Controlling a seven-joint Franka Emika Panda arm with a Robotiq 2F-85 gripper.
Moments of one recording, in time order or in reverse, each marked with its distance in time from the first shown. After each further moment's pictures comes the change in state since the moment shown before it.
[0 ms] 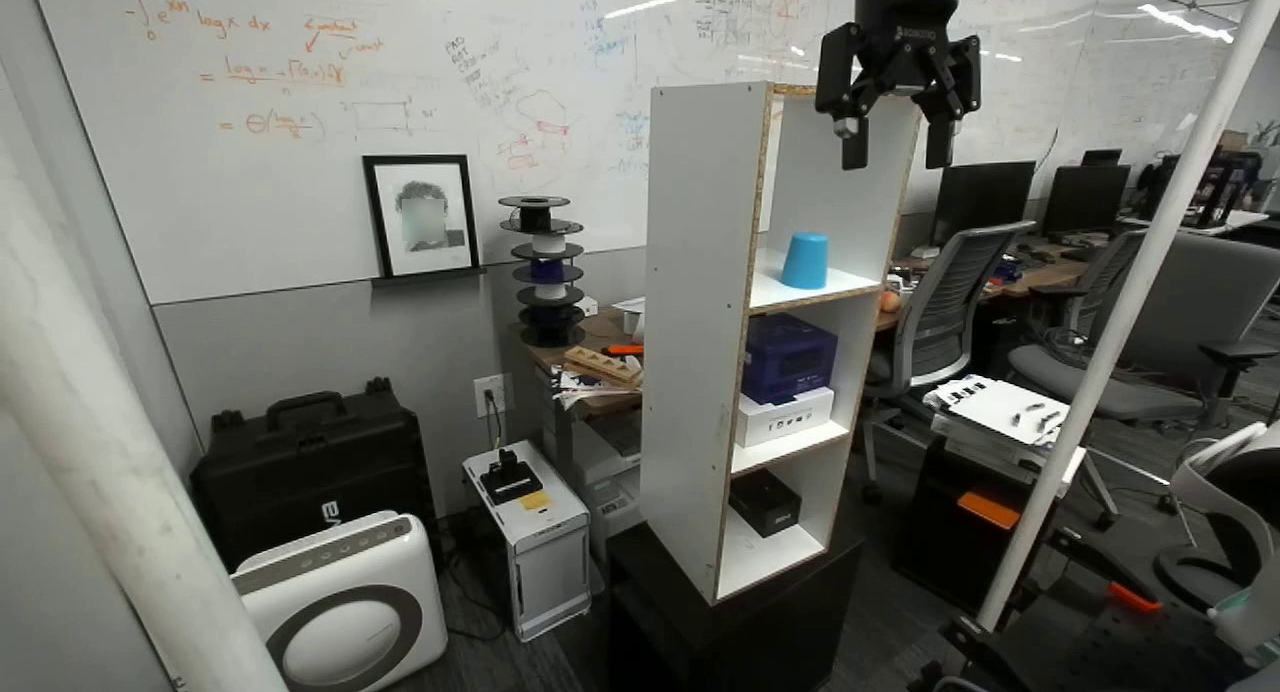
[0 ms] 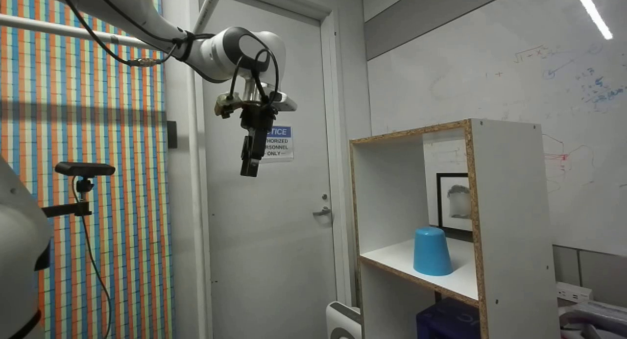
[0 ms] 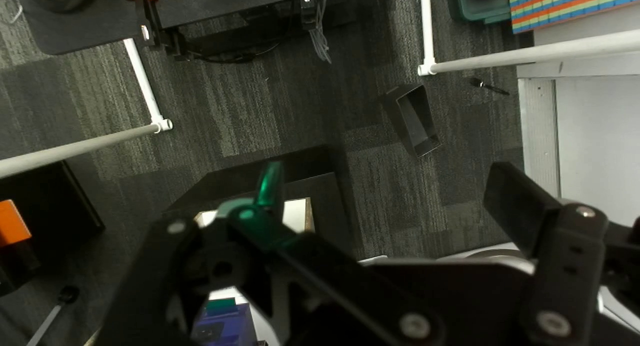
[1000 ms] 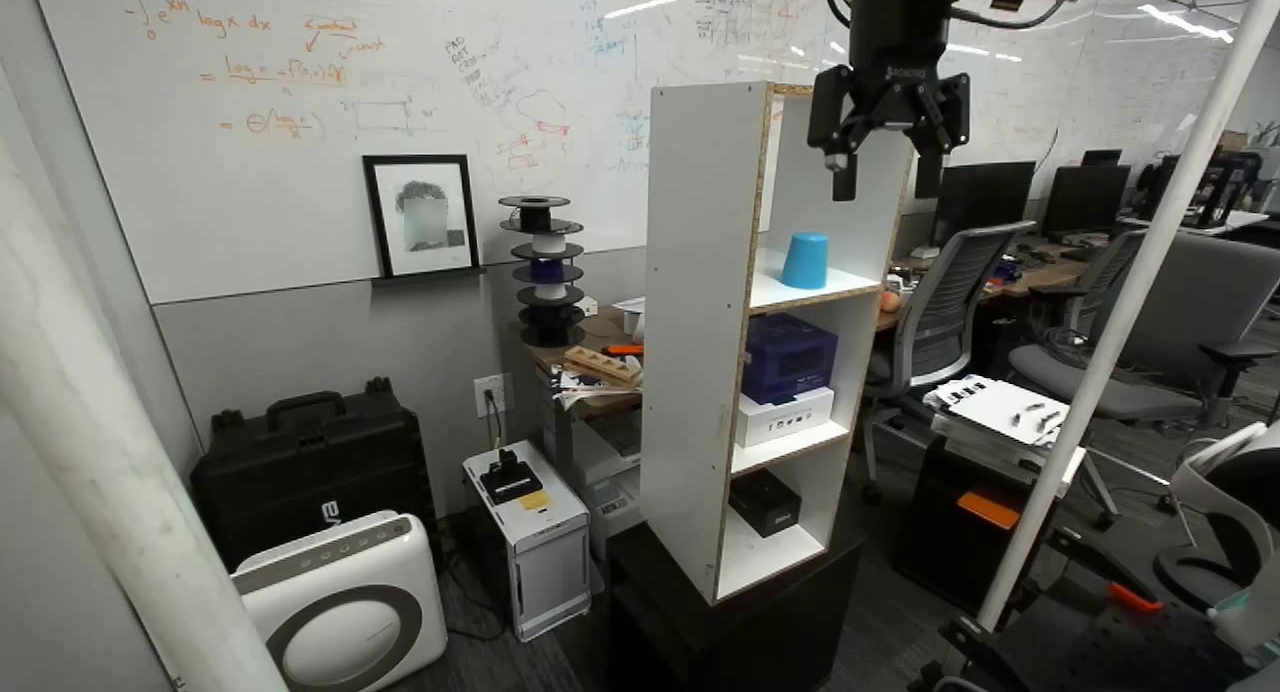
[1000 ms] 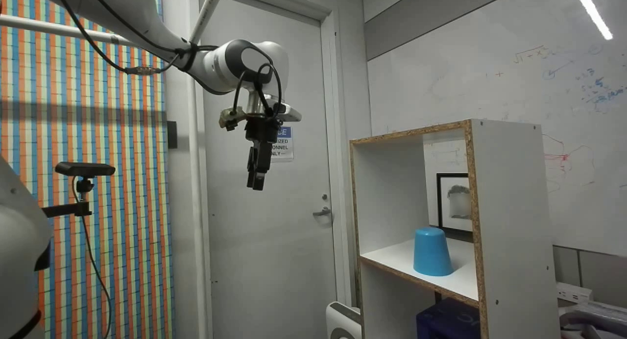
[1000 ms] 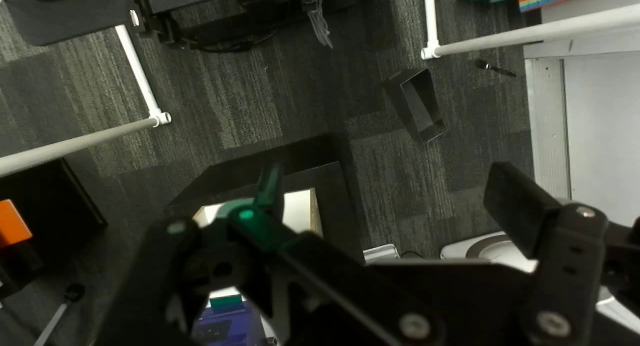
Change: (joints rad) arm -0.002 0.001 -0.012 -0.079 -0.010 0.111 0.010
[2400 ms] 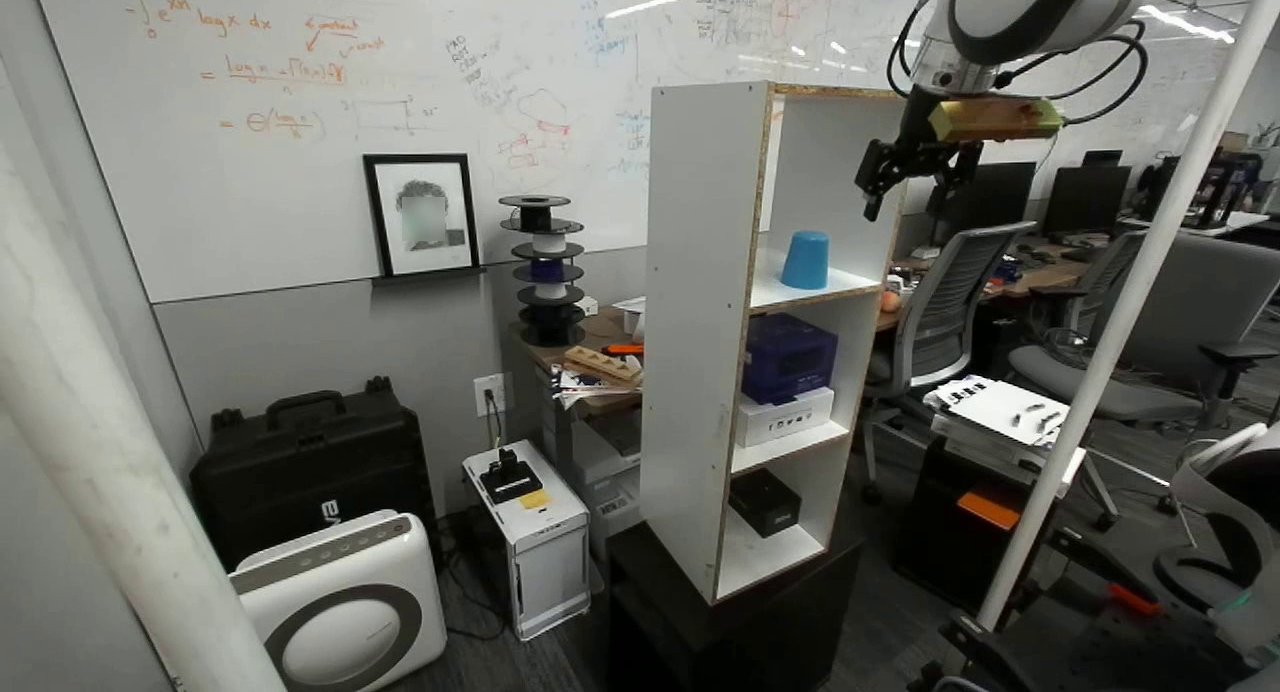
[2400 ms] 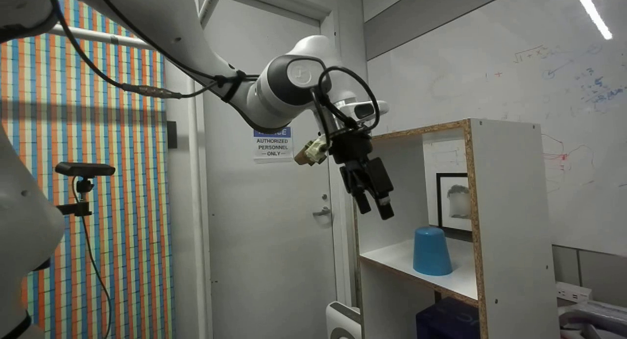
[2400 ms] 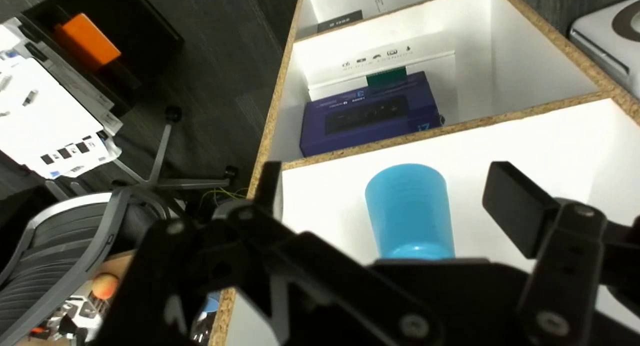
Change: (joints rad) arm -0.200 0.115 -0.216 -0.144 -0.339 0.697 -0.101
